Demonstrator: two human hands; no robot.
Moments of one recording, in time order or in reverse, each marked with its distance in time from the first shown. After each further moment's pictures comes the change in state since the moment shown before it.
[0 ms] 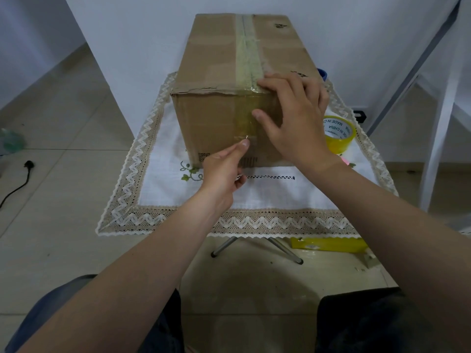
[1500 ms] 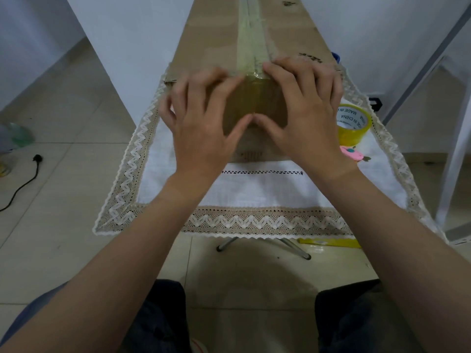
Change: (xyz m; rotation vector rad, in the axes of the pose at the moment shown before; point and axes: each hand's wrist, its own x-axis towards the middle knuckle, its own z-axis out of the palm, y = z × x) left_hand 0.024 0.031 -0.025 1.082 0.480 1.472; right_hand -0.011 0.000 0.001 -0.107 0.037 -0.050
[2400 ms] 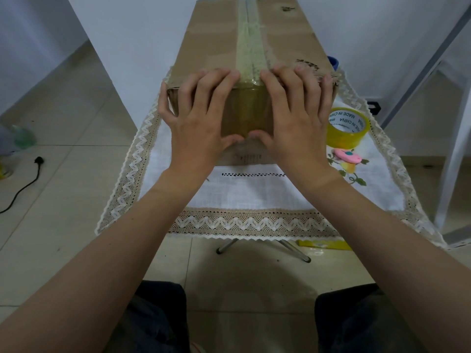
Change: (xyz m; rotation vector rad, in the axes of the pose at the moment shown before) left_hand 0.005 -0.024 0.010 0.225 -0.208 0.091; right_hand -0.009 -0.012 0.010 -0.152 -0.017 0.010
